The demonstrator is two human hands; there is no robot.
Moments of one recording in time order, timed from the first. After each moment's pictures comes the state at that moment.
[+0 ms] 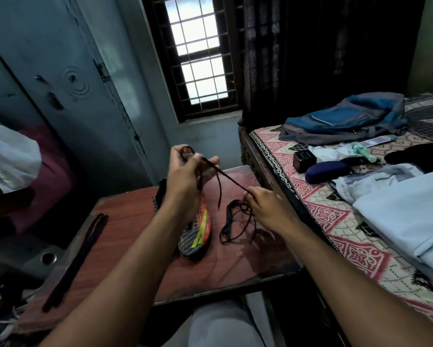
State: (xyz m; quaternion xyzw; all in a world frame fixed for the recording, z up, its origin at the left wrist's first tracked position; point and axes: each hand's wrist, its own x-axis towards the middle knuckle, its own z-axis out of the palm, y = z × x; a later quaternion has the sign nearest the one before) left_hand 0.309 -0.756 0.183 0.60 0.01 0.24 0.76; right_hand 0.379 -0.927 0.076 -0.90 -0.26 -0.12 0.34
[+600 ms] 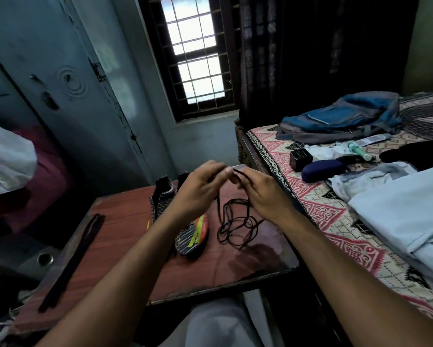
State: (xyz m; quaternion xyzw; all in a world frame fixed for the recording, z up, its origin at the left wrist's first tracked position) left_hand 0.301 -0.757 0.174 0.90 -0.16 0.17 0.38; right_hand 0.371 -0.932 0.107 -0.81 -0.32 -0.18 0.45
